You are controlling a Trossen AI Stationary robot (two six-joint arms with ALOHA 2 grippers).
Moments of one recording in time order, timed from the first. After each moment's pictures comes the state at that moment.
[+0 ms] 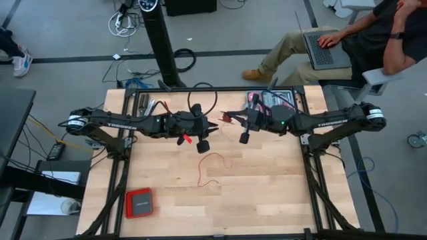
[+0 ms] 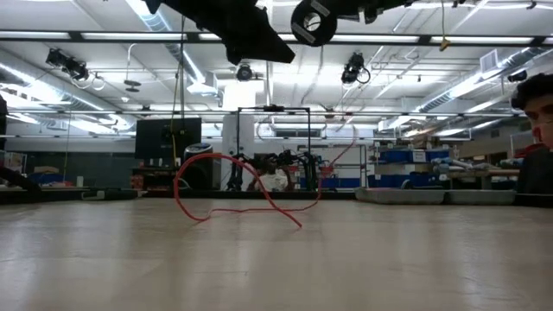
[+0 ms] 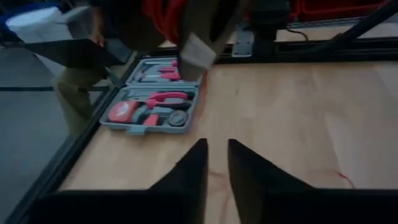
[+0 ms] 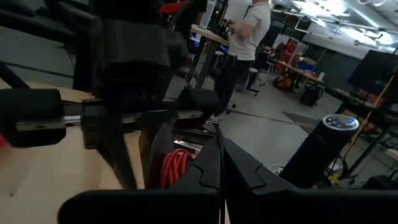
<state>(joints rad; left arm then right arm) 0.02 1.44 1.04 0.00 -0.24 0.05 0.02 1.19 0.85 0.30 0.37 -0.33</state>
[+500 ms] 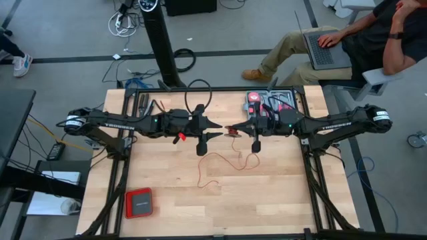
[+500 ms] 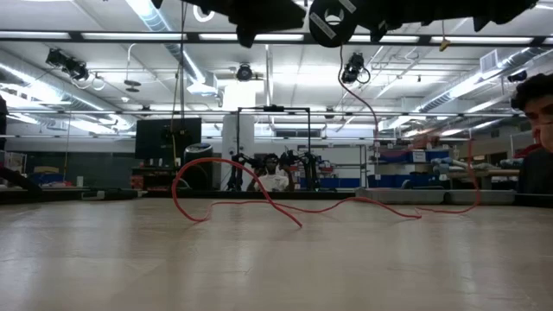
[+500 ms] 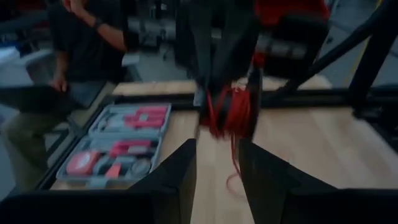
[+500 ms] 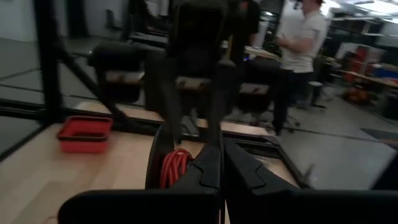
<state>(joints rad) 0.01 1.42 1.04 0.15 -0.08 0.05 0.00 1.08 0.63 0.46 0.07 -0.19</state>
